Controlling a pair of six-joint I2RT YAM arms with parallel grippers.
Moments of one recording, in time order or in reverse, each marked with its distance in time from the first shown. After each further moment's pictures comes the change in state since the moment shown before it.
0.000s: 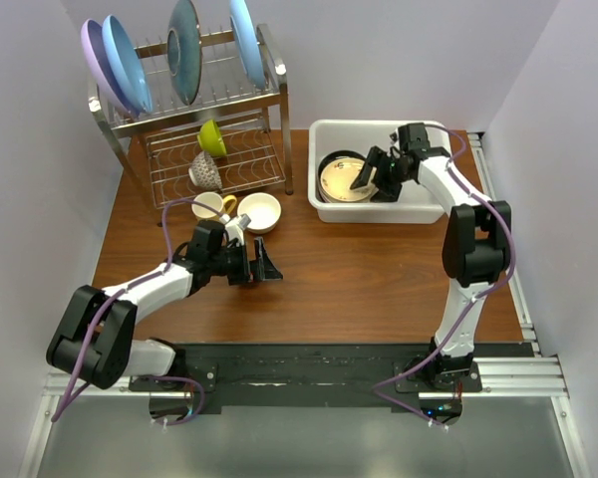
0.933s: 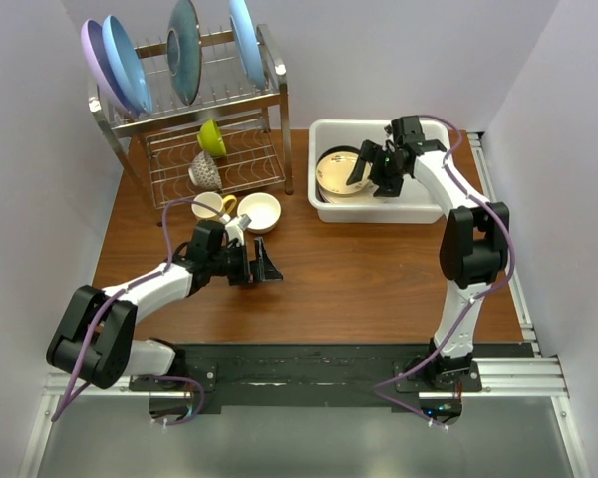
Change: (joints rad) left arm 0.000 0.000 0.000 -0.002 0.010 0.002; right arm 0.039 0.001 0.081 -0.067 0.095 -0.053
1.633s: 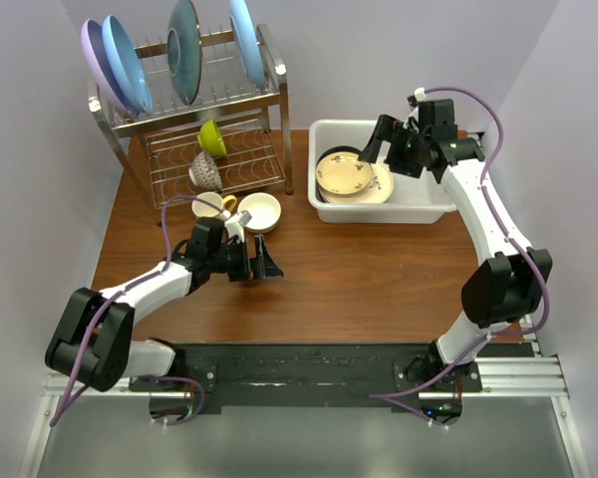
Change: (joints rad) left arm 0.000 -0.014 0.022 -0.013 -0.002 0.016; right arm 0.000 -0.328 -0.040 -0.002 0.062 -0.042
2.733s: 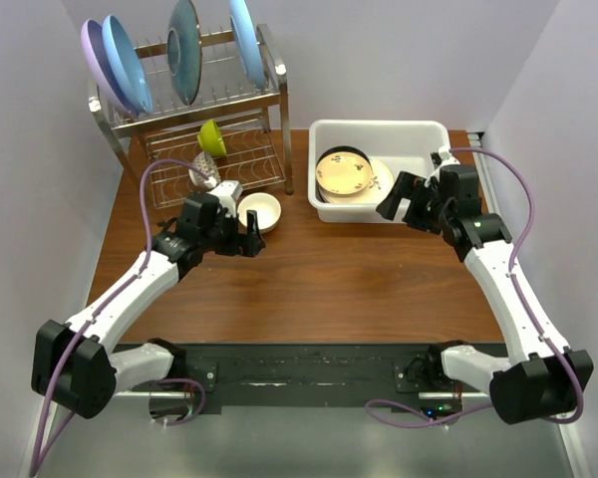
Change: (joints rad) left arm -0.030 -0.144 0.282 -0.370 -0.423 0.235; right arm 0.000 -0.546 -0.584 0.085 0.082 0.018
